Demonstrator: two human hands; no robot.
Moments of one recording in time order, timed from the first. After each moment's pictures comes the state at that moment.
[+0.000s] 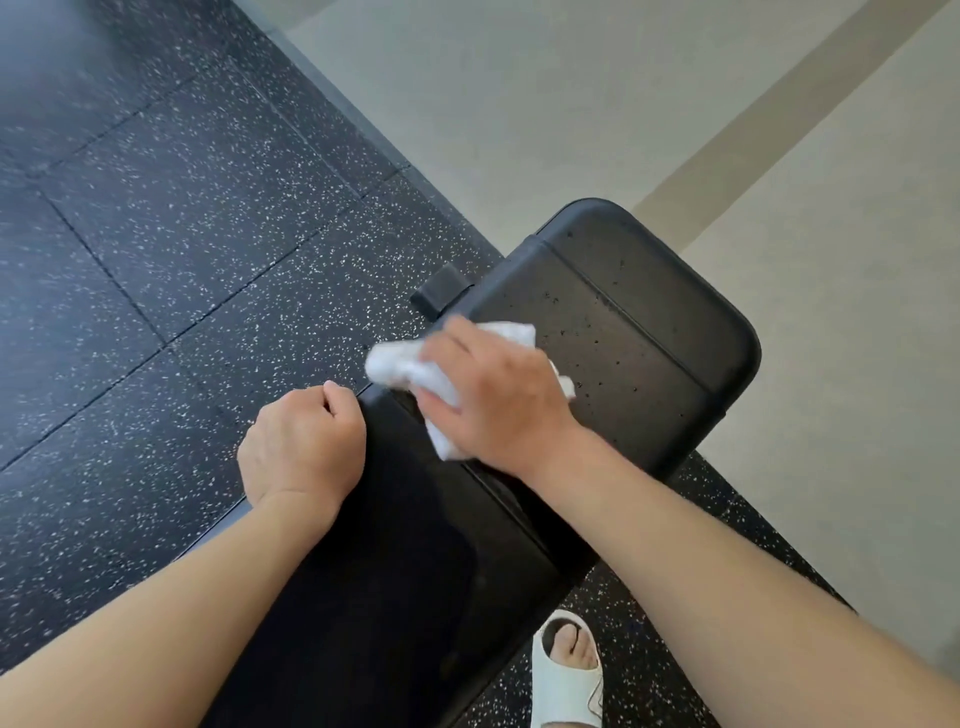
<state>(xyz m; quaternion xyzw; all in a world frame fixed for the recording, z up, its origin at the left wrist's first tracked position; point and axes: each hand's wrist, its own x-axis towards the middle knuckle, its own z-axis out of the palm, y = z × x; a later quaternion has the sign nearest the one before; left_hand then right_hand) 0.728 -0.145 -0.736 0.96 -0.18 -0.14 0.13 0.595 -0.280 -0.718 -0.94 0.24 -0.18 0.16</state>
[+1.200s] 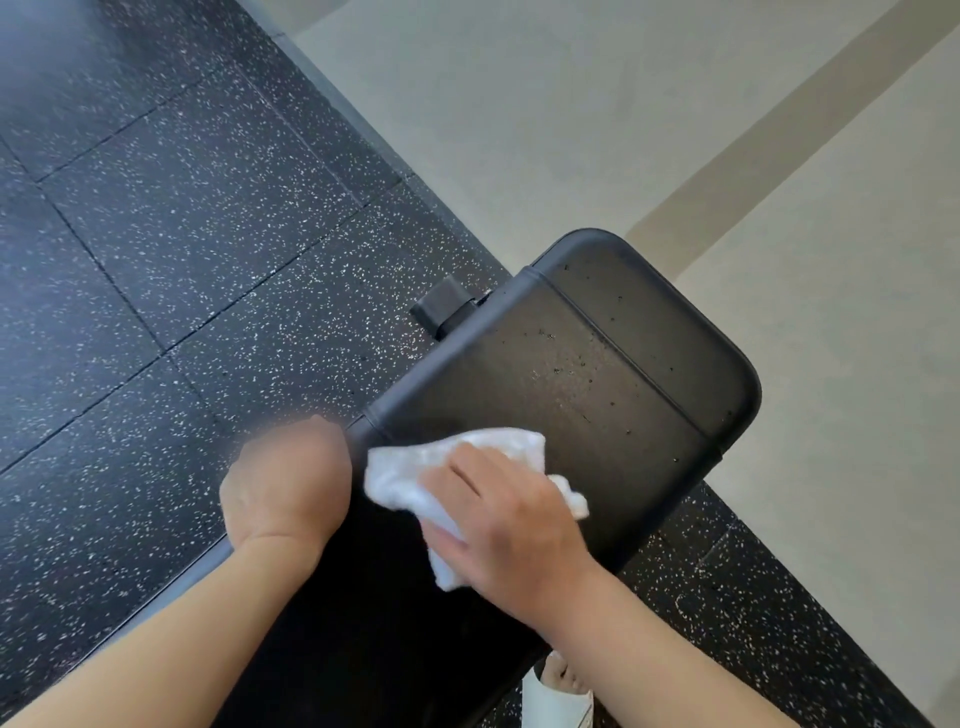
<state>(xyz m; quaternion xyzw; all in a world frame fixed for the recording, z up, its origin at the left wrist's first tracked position) 0.728 -0.145 -0.737 0.97 -0.18 -0.14 0.11 0.541 -0.238 -0.723 -0.94 0.21 -0.17 0.20</state>
